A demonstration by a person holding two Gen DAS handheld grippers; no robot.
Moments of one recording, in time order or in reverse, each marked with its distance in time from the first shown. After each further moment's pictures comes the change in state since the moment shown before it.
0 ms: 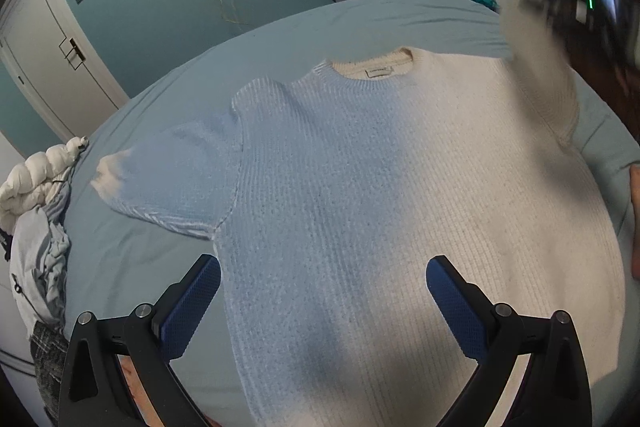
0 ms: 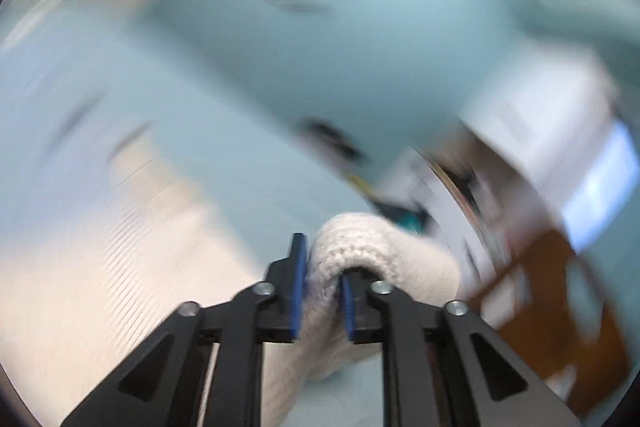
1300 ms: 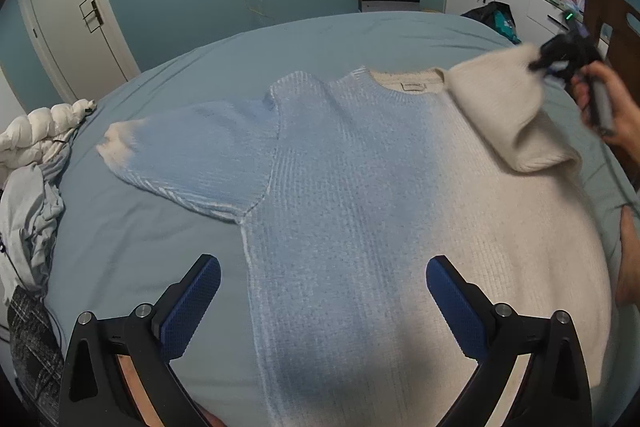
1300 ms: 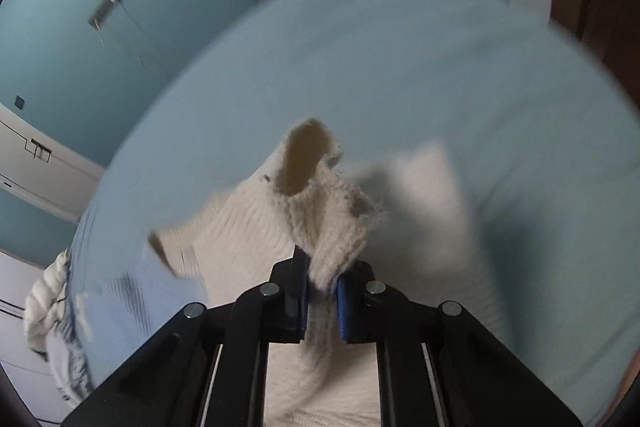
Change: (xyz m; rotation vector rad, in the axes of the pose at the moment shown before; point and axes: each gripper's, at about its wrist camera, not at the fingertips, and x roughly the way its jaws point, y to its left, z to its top) left arm -0.002 0.062 -0.016 -0.150 -0.023 -0.041; right arm 0.088 -0.102 -0.054 1.297 0.481 0.417
